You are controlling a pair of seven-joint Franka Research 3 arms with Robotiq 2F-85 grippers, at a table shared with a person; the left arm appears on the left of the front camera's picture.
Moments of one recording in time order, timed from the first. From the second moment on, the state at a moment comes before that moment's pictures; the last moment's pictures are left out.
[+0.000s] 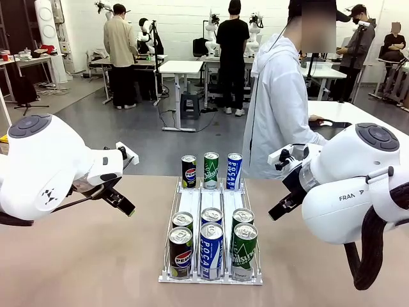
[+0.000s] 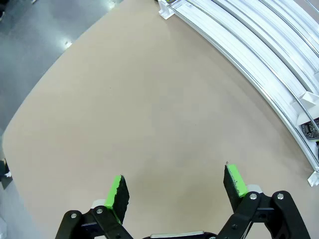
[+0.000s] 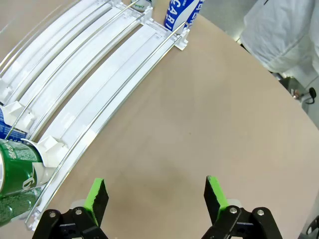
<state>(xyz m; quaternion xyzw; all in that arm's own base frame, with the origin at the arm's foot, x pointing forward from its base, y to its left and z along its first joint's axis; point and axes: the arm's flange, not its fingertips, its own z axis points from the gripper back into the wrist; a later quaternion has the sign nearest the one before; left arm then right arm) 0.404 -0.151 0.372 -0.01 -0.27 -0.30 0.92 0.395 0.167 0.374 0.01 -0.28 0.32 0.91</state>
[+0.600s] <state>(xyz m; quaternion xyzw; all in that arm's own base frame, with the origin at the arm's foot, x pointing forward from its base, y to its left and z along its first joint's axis) 0.404 -0.151 0.372 -0.01 -0.27 -0.30 0.92 0.395 0.167 0.374 0.01 -0.28 0.32 0.91</state>
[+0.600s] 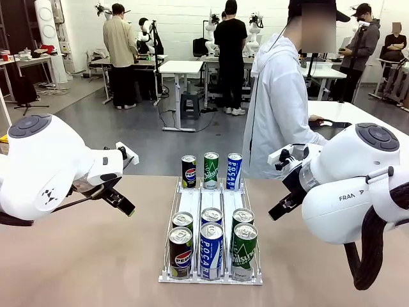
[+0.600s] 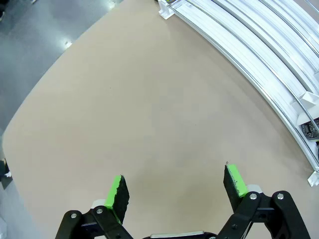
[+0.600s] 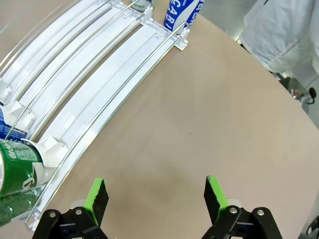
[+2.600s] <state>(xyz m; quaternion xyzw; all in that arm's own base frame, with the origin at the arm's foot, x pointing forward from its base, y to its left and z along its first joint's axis) 0.307 -0.092 0.610 -0.10 -0.31 -0.37 0.87 0.267 0.099 0.606 0.09 -0.32 0.34 0.88</state>
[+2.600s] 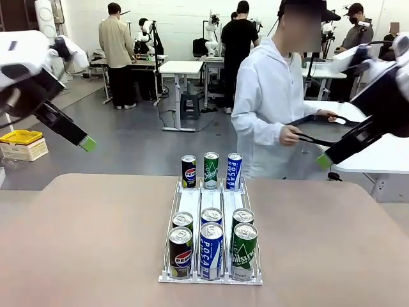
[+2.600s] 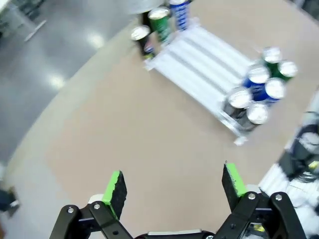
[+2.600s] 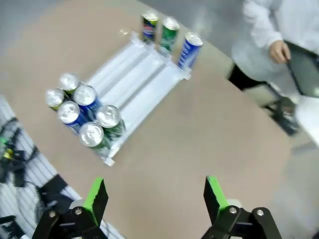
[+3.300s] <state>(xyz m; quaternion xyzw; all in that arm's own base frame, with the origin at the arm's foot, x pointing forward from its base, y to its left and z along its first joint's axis) 0.325 0.121 0.659 -0.40 -0.27 -0.25 0.84 0.255 -0.101 0.611 0.31 -0.38 0.18 0.85</state>
